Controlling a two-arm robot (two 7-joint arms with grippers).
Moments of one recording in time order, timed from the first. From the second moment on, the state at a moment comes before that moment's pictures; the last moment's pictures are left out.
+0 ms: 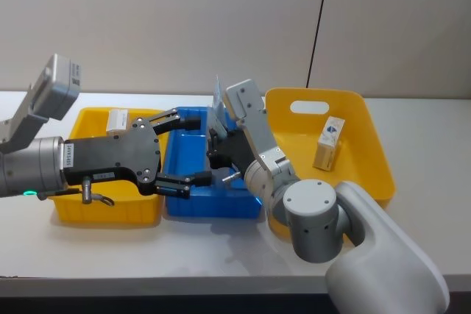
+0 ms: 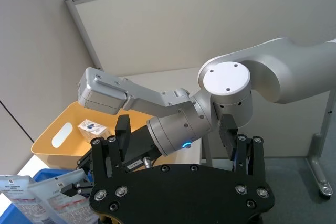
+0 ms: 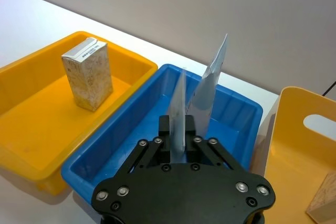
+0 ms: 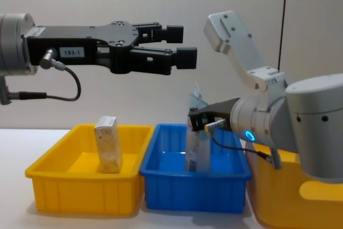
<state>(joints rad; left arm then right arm) -0.61 0.50 0.51 -1.39 -0.58 -0.07 -1.13 0.50 0.03 -0.48 -1.19 0.03 0.26 0.03</state>
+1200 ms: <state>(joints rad) -0.61 0.50 0.51 -1.39 -0.58 -0.07 -1.13 0.46 0.05 -0.43 -1.35 0.03 0.27 0.06</state>
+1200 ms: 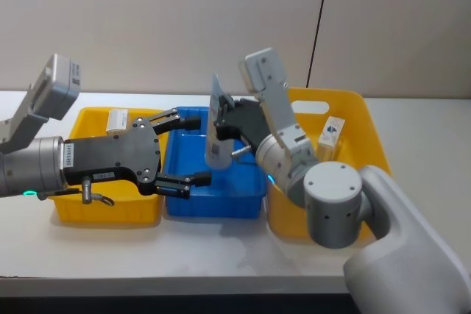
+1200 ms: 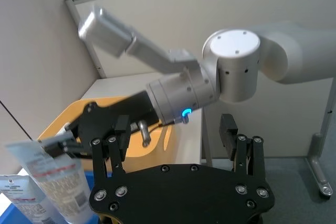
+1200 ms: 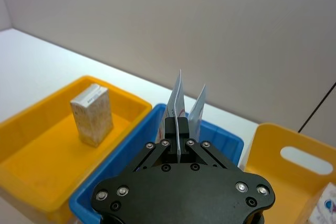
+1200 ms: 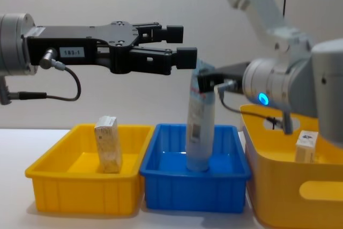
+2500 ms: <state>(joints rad) -0.61 0.50 0.51 -1.39 -0.58 -0.07 -1.13 0.39 0.17 -0.24 -1.64 -0.01 0.29 0.03</state>
